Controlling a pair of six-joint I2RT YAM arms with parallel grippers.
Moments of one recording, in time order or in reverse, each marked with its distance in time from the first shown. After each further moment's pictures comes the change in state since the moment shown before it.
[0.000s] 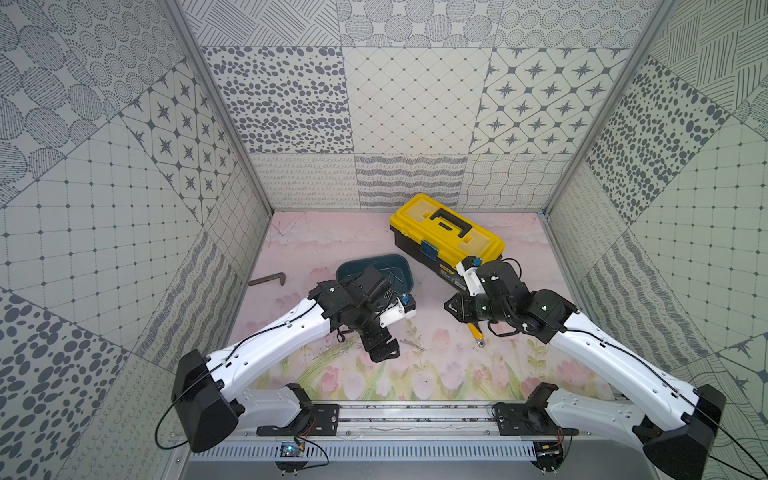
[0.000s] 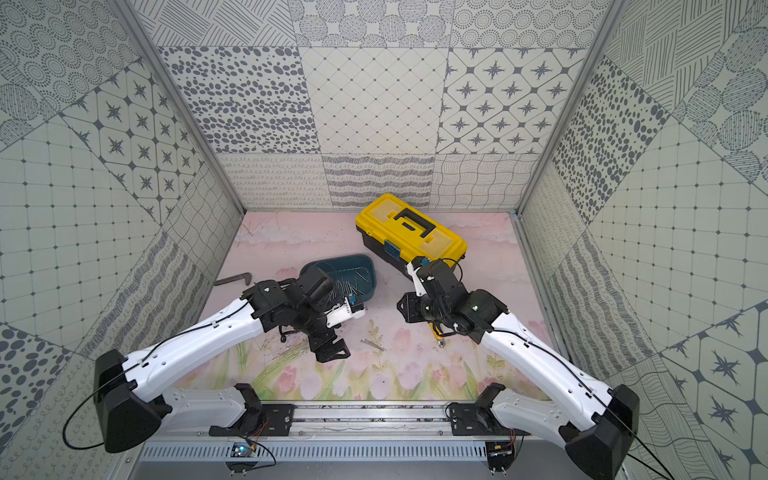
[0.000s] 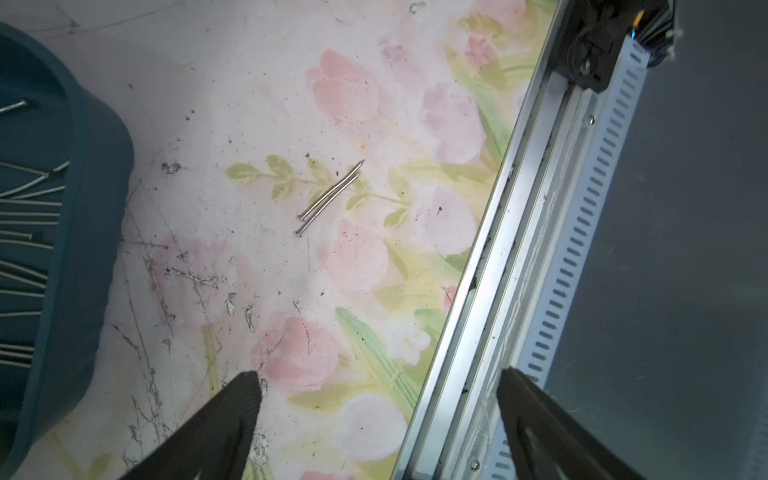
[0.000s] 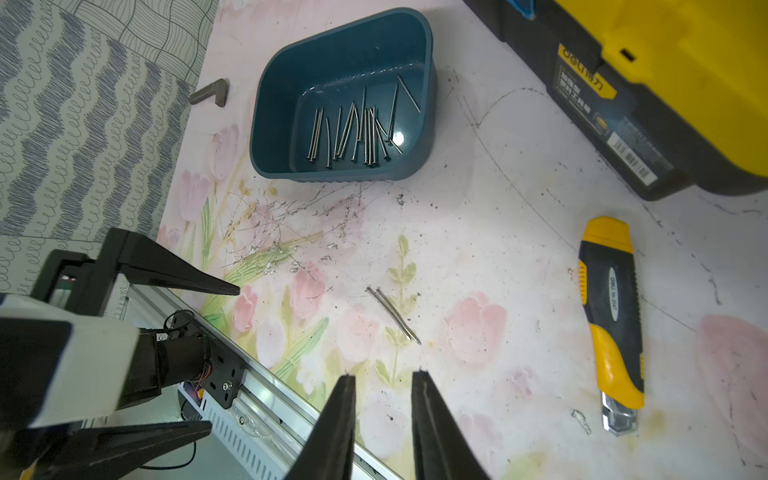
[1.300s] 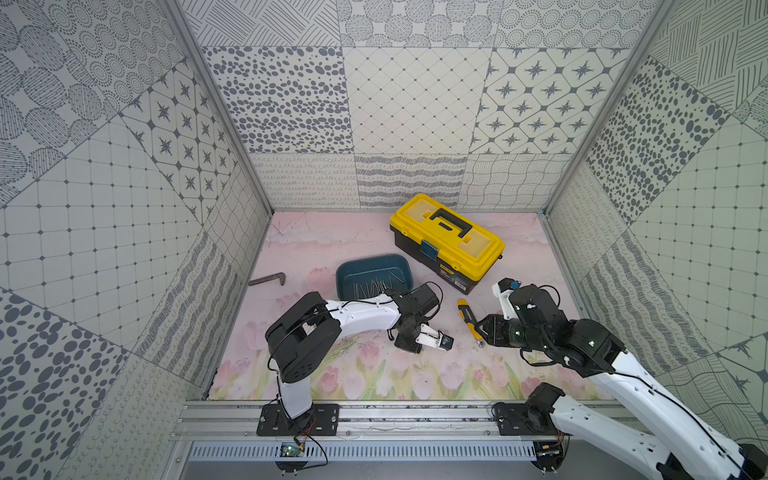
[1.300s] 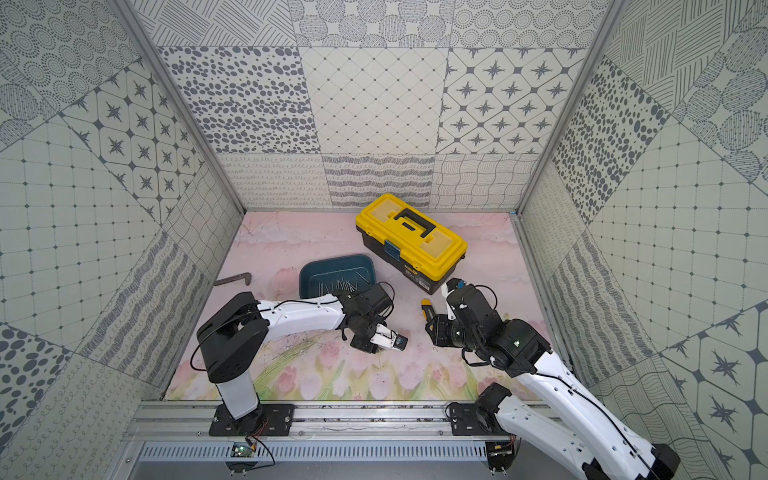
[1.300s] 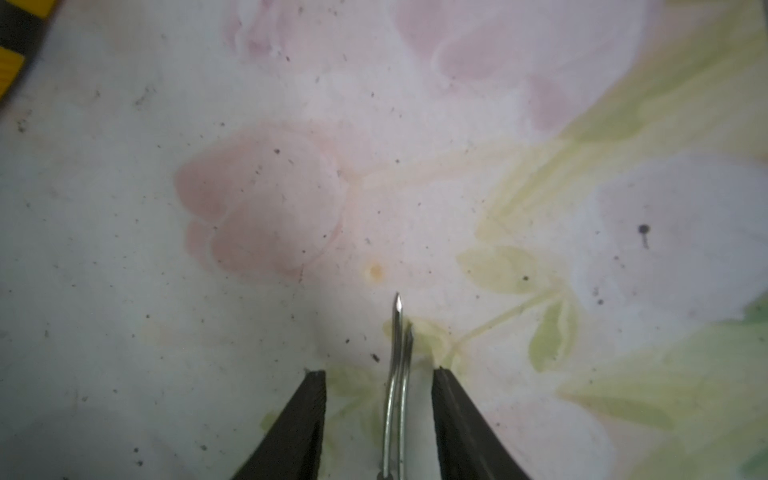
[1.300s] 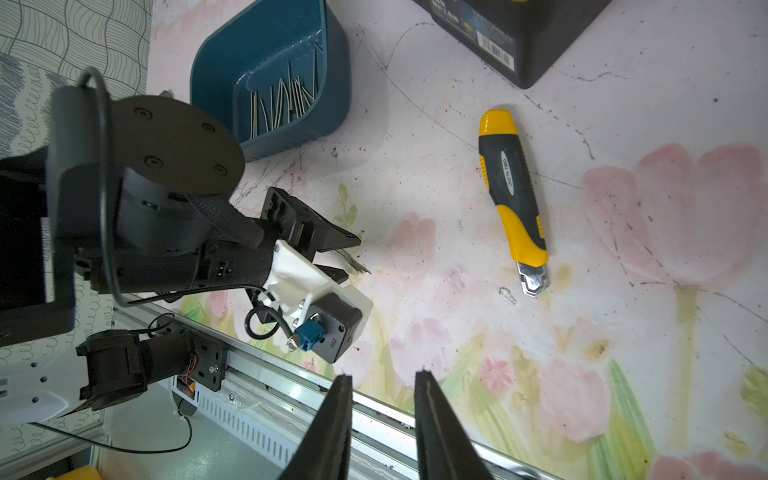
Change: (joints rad) left arm -0.135 0.550 0.043 0.409 -0.136 0.668; right arm -0.034 -0.285 -0.098 -0.239 0.077 0.134
